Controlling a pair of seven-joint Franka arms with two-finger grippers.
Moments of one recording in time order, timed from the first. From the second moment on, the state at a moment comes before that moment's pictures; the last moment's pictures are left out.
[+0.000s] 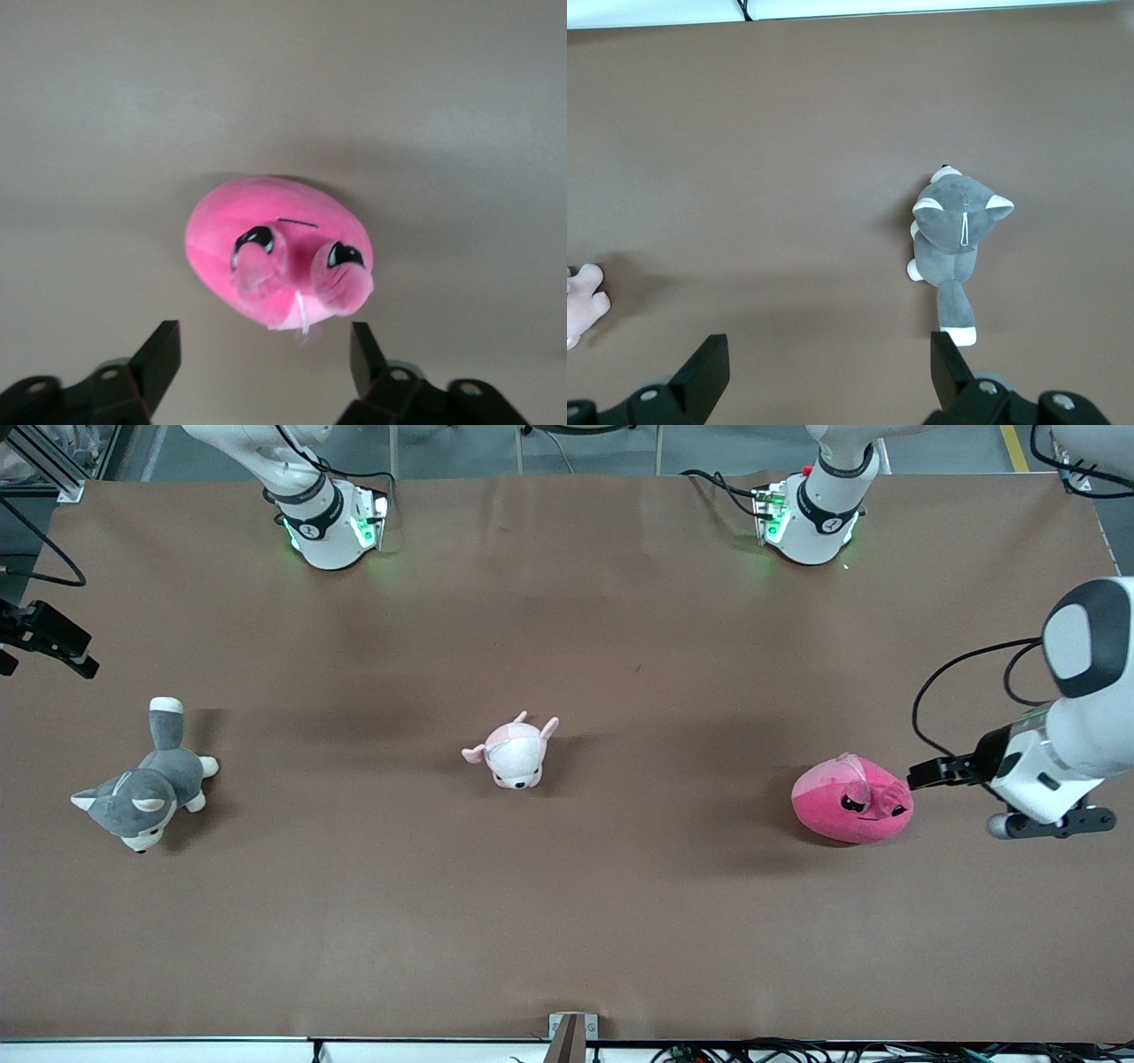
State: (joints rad) left arm 0.10 0.36 -0.15 -1.55 -0.01 1.85 -0.12; right arm -0.05 -0.10 -0.04 -1.69 -0.01 1.74 -0.04
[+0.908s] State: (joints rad) left arm 0.13 0.41 -0.15 -1.69 -0.01 2.01 -0.16; right arm -0.05 -0.10 -0.04 -1.67 -0.01 1.74 -0.04
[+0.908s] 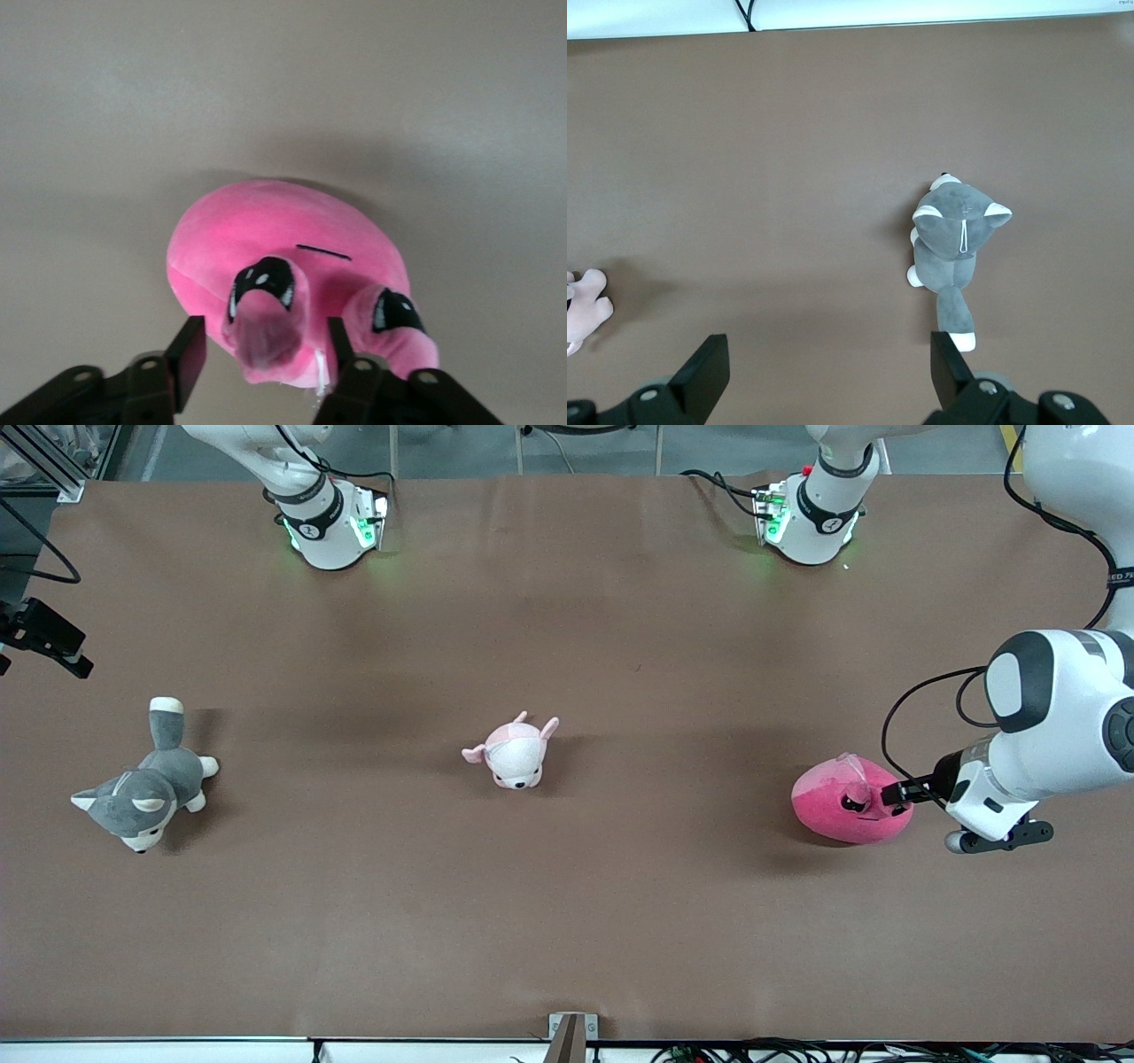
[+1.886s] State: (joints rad) left arm 0.12 0.32 -0.23 -1.63 -0.07 1.83 -0.24; right arm -0.04 -0.07 -0.03 -1.67 0.12 1.67 -0.03
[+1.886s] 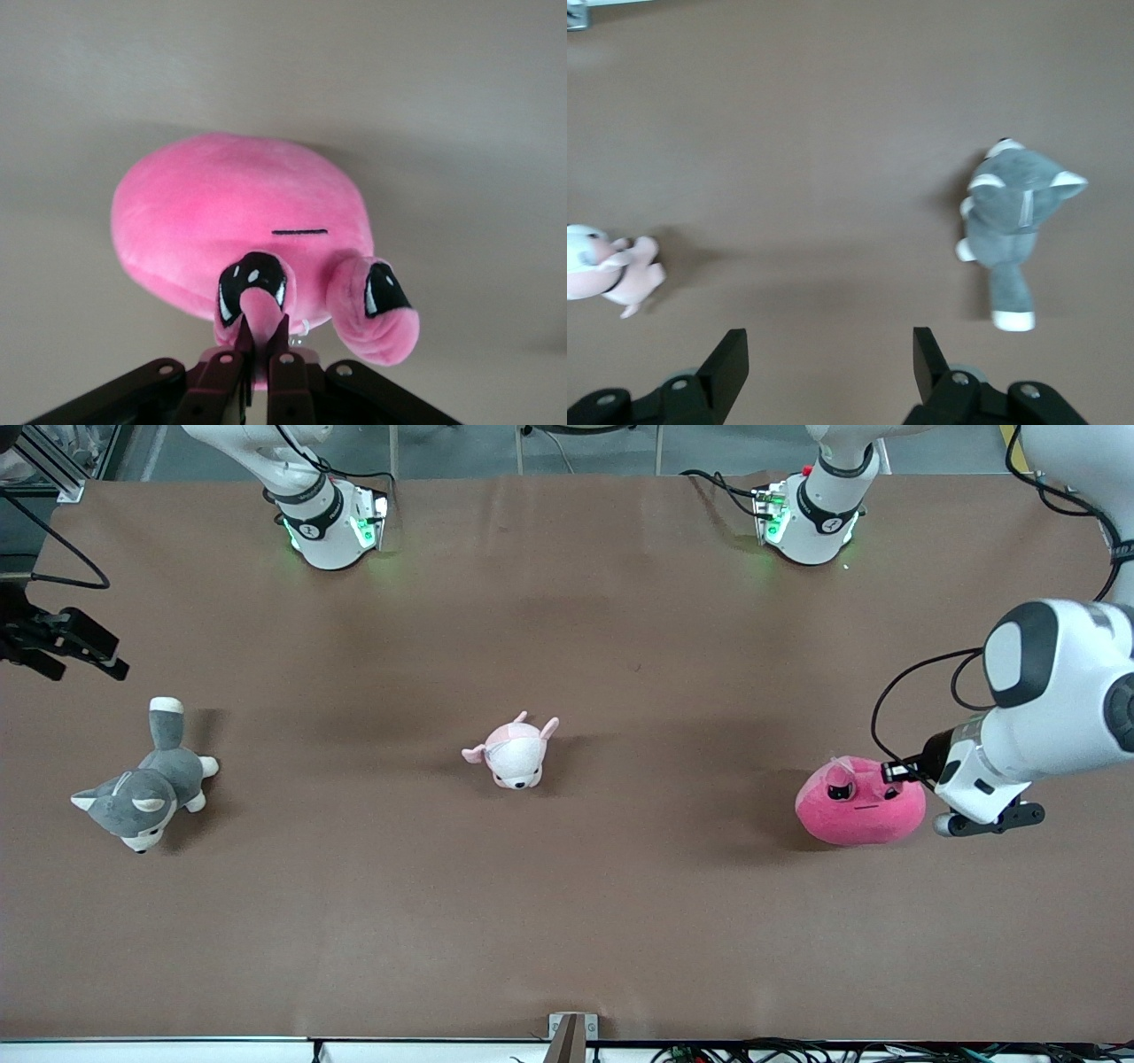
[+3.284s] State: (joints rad) left arm -0.07 0.32 -0.63 -1.34 -0.58 1.90 -1.04; right arm 0.09 0.01 -0.02 -1.67 0.85 1.62 0.03
